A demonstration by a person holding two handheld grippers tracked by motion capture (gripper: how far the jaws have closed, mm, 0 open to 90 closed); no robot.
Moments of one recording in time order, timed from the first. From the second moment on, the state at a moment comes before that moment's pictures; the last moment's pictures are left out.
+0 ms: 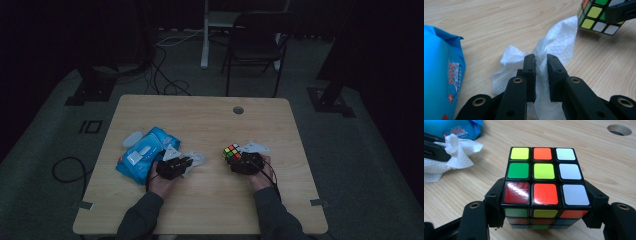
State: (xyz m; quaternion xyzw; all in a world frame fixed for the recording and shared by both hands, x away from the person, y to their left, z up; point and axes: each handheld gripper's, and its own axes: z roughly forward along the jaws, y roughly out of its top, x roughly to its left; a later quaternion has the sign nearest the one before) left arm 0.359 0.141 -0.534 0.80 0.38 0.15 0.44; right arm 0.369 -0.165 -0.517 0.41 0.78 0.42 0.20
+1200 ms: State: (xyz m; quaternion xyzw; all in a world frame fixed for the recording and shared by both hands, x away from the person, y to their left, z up) left arm 0.361 0.149 -0.542 0.80 0.41 0.17 0.40; right arm 0.363 -0.174 -0.536 0.42 0.79 0.40 0.20
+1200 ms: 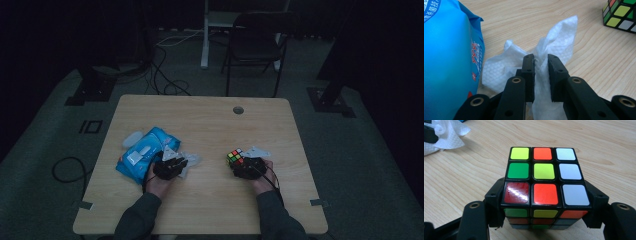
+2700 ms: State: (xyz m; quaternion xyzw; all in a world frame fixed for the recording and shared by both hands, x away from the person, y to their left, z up) left arm 0.347 0.166 -0.506 0.76 0.41 0.18 0.47; right arm 0.344 -0.196 -0.508 0.42 0.74 0.46 0.25
